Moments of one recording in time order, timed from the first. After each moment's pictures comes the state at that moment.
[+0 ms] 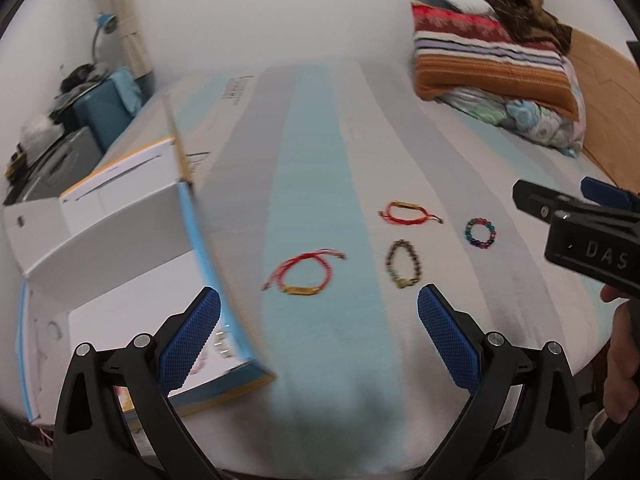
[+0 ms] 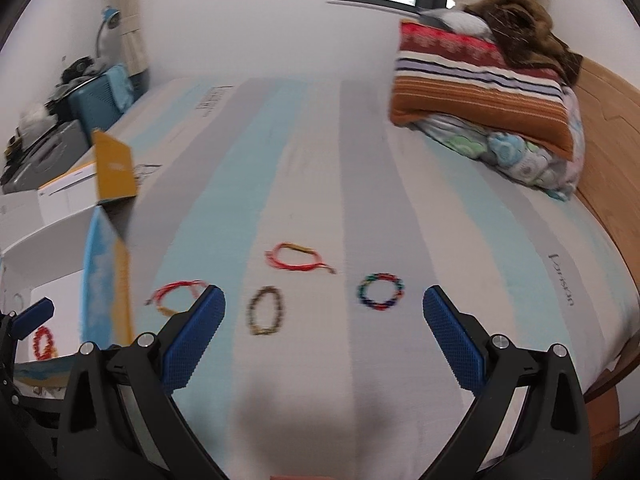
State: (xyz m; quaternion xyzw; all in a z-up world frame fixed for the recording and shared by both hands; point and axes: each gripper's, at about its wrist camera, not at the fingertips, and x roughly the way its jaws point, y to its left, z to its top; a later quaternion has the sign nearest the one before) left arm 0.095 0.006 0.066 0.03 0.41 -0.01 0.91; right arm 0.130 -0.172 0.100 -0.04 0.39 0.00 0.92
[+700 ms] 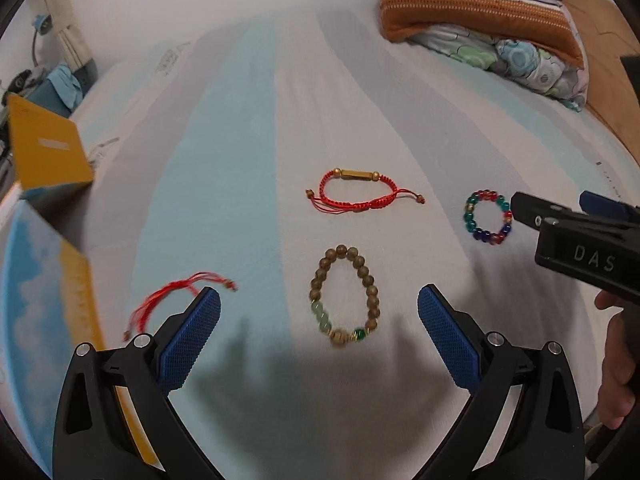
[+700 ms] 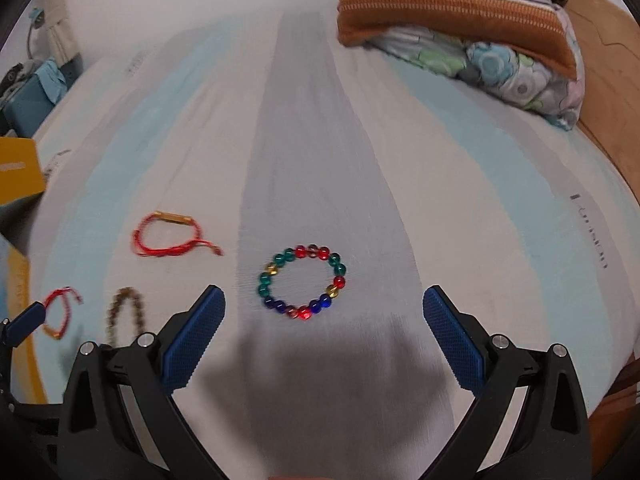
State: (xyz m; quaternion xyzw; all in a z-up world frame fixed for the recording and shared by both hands) left arm 0.214 -0.083 -0.049 0.05 0.47 -0.05 0.88; right arm 0.240 -0.266 -0.037 0.01 0.48 -0.06 0.88
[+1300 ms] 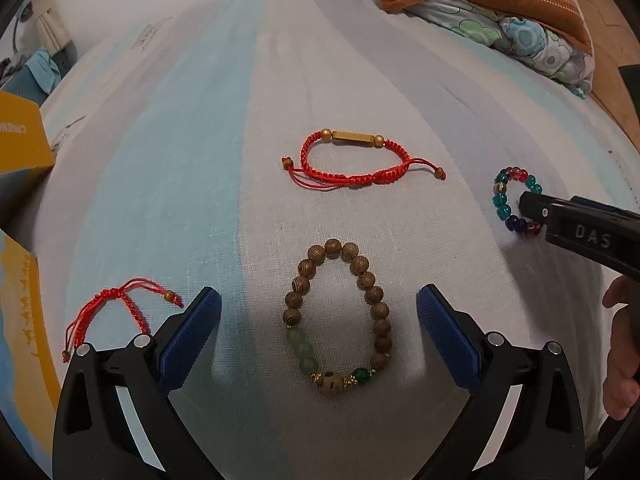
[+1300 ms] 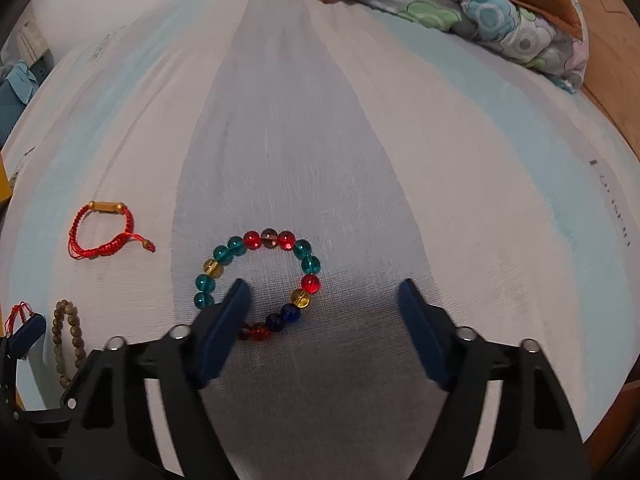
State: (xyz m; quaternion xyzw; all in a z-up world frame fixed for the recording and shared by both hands) left arm 0.243 -0.091 -0.098 0.05 0.50 -0.07 0.86; right arm 0.271 -0.289 -0.086 0.03 0.53 -0.08 0.85
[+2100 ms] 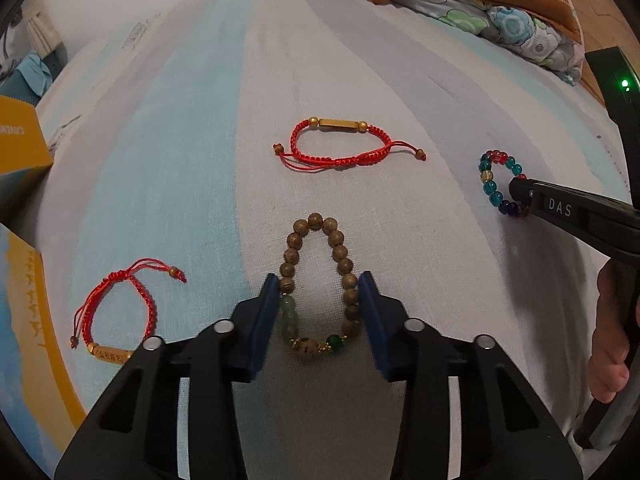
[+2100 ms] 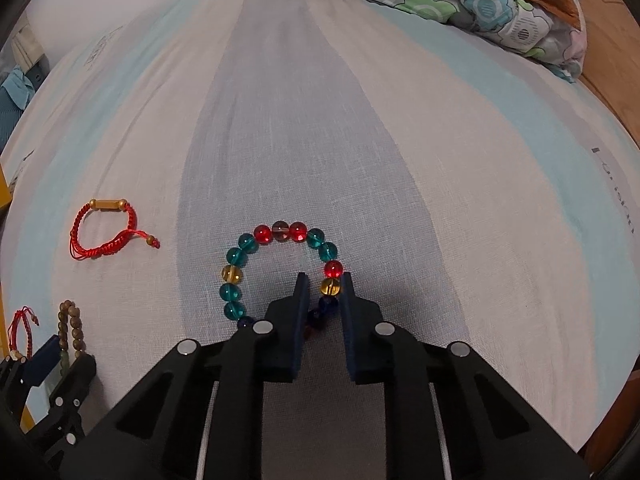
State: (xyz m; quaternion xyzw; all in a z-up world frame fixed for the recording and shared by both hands) left arm 0.226 -0.088 -0.088 0.05 0.52 -0.09 0.85; right arm 0.264 -0.279 -0.088 0.04 0.53 -0.09 0.84
